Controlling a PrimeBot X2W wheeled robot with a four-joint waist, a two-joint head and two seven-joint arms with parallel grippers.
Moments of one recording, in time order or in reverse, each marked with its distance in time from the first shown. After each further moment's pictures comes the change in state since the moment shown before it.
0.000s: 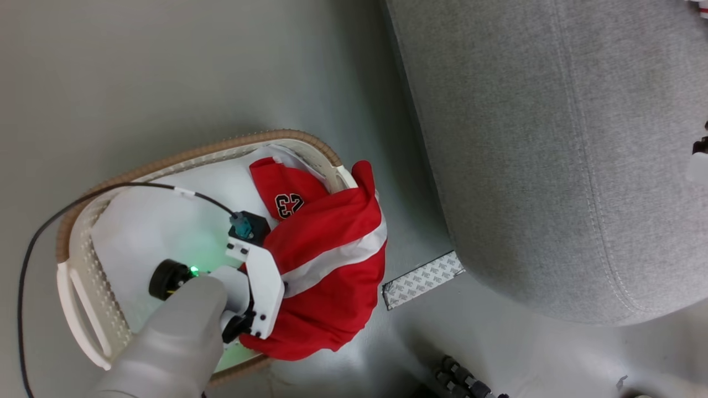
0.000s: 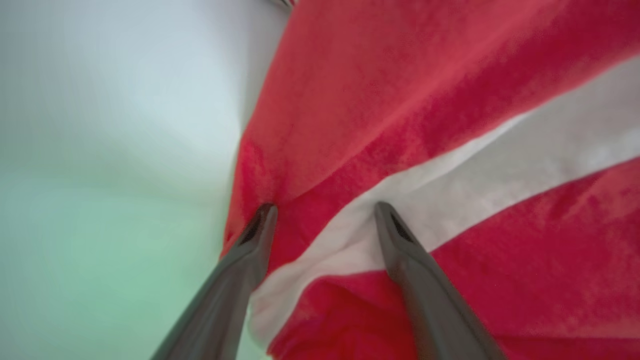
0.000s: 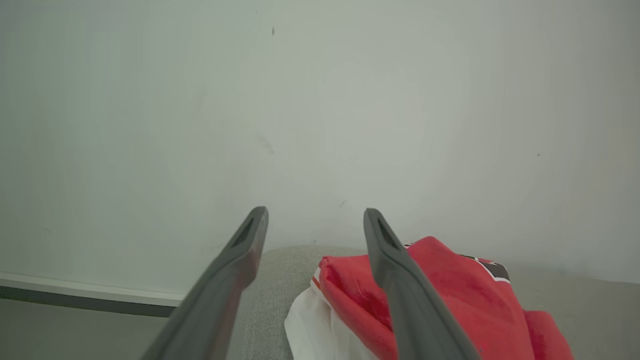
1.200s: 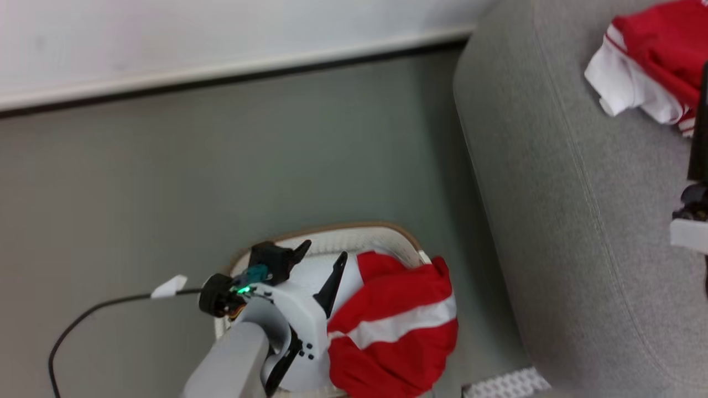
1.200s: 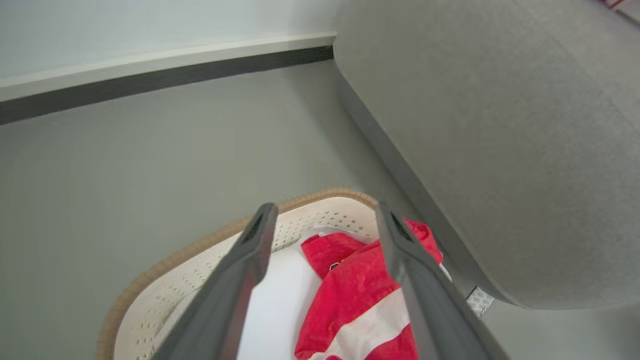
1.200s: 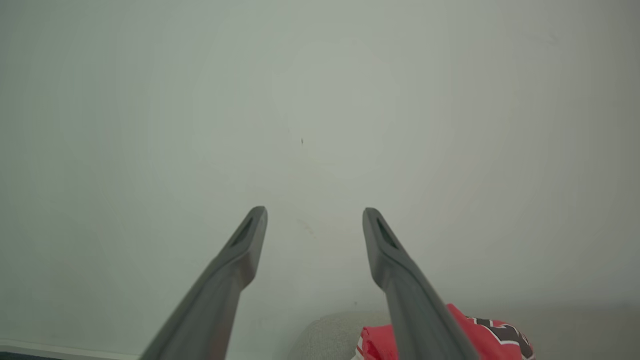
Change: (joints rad) left arm 0.345 -0.122 0.503 -0.437 0.402 0.004 -0.428; right arm 0.185 -0.084 0.028 0.081 0.010 0.000 0.000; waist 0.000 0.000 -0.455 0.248
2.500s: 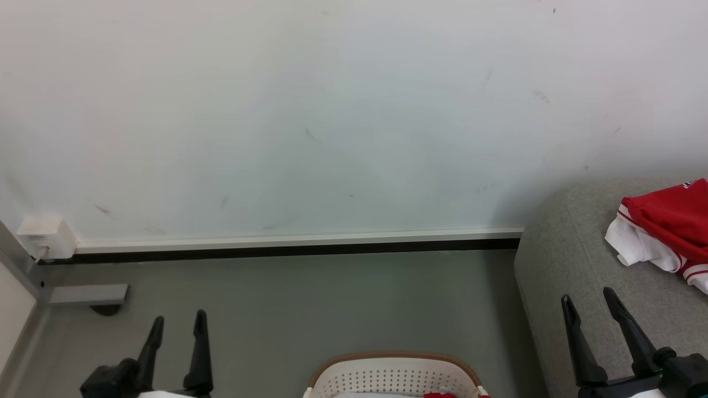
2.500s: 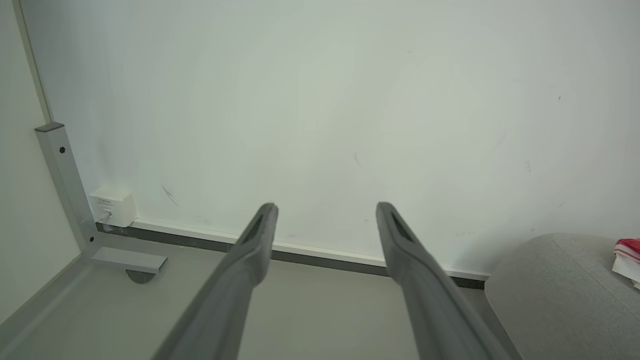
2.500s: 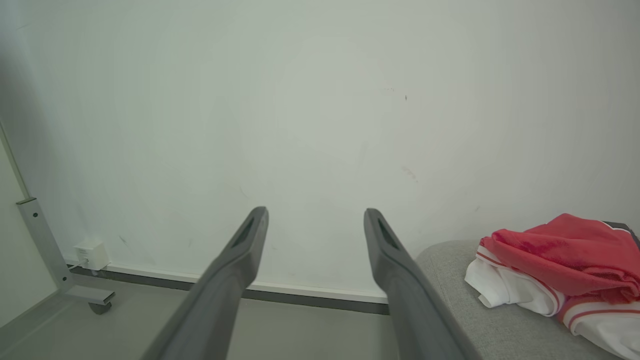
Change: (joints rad) left arm 0.518 0.024 0.446 -0.460 0.009 0.096 -0.122; right arm 0.461 0.093 0.136 0.136 -0.029 0.000 0.001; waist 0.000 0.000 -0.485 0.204
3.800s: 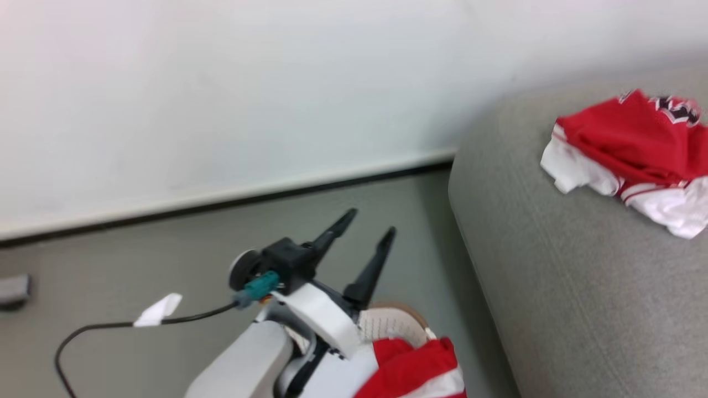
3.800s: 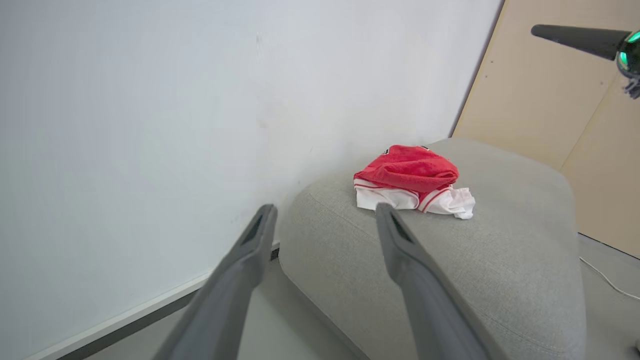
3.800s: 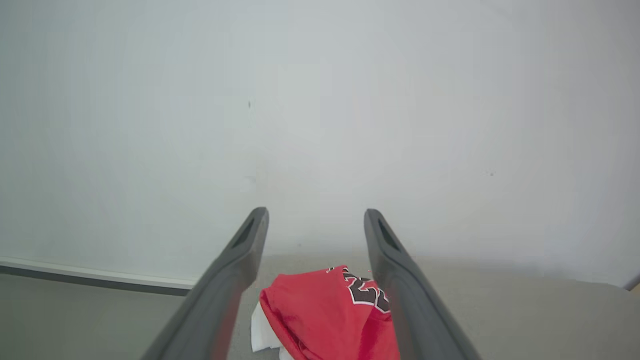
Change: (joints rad) left arm -0.540 0.091 -0.745 0.128 -0.244 0.009 0.001; right arm -0.796 -0.612 0.379 0.290 0.508 0.000 0.309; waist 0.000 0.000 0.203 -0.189
